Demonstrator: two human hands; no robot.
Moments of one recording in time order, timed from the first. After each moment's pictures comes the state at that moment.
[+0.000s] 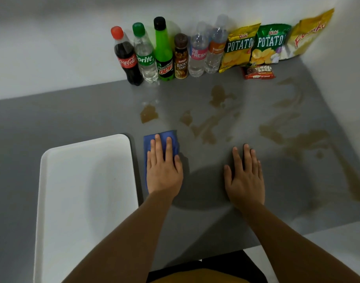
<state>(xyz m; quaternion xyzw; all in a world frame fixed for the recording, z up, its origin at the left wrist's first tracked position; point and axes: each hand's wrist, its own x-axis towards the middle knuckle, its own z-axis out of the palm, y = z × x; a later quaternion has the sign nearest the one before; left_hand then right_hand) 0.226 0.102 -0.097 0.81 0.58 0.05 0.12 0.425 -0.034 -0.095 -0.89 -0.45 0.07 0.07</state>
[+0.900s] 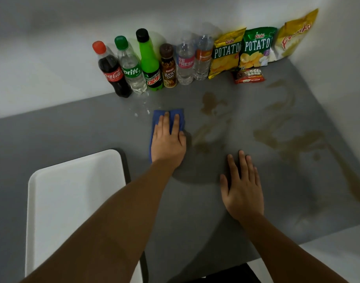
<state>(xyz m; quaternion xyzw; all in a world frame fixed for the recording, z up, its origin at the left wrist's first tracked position) 0.300 0.199 -0.085 0.86 0.48 0.07 0.13 0.423 -0.035 -0.097 -0.88 -0.46 0.04 0.08</state>
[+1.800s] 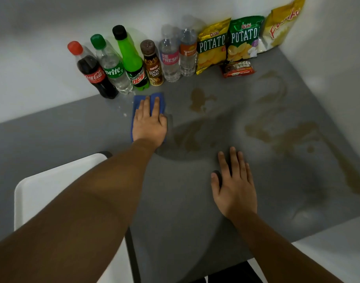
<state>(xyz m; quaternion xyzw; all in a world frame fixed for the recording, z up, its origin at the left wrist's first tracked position) 0.317 0.266 -0.089 0.86 0.50 0.04 0.11 0.423 -0.032 -0.096 -0.89 -0.45 0.04 0.09</state>
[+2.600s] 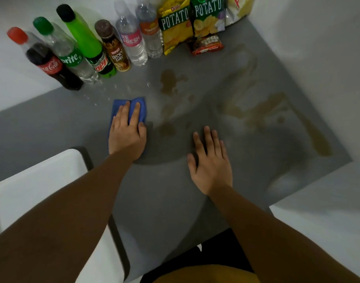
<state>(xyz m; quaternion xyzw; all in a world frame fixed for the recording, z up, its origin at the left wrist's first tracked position) 0.286 0.203 -0.089 0.89 0.43 0.07 0.08 0.424 -0.031 -0.102 -0.88 -0.46 0.02 0.11</state>
